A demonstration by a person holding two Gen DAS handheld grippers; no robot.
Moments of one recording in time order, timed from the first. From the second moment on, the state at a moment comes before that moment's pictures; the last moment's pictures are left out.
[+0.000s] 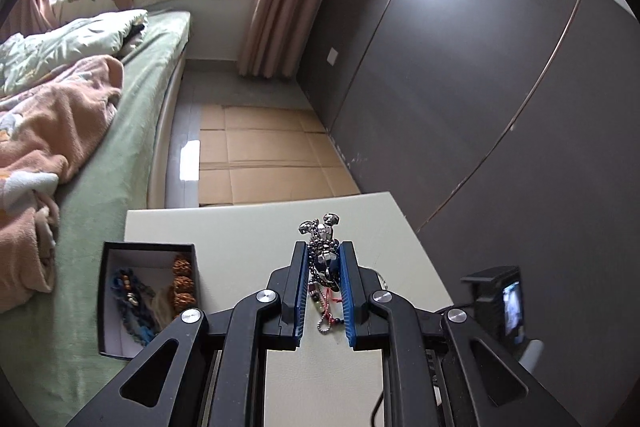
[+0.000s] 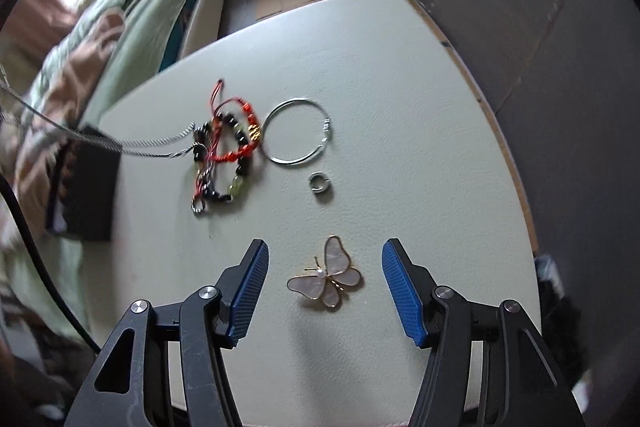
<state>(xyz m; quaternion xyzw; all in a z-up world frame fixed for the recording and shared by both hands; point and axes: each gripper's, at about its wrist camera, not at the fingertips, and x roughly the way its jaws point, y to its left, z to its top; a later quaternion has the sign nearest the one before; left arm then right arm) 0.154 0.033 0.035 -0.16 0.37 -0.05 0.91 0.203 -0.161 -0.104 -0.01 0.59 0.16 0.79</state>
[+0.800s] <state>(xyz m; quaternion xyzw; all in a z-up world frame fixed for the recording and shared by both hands) 0.119 0.064 0.071 -0.19 0.32 -0.04 0.93 0.178 -0.134 -0.119 -0.10 0.58 0.16 0.79</state>
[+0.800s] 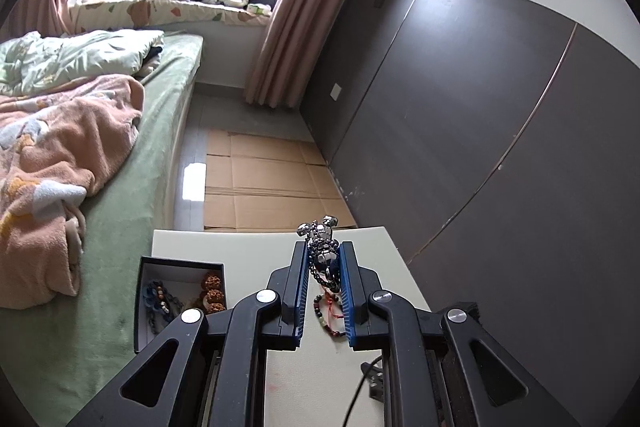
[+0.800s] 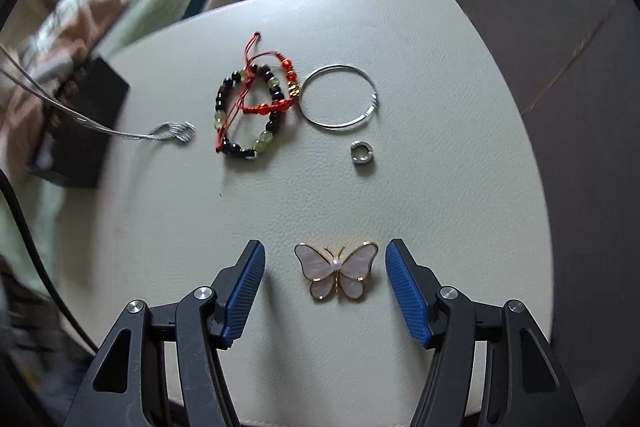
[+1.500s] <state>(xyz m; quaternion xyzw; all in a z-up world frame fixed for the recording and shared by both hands) 0.076 0.090 0.161 -0.20 0.19 -0.04 0.96 0.175 -0.131 -0.090 -0.06 0.54 0.18 0.82</state>
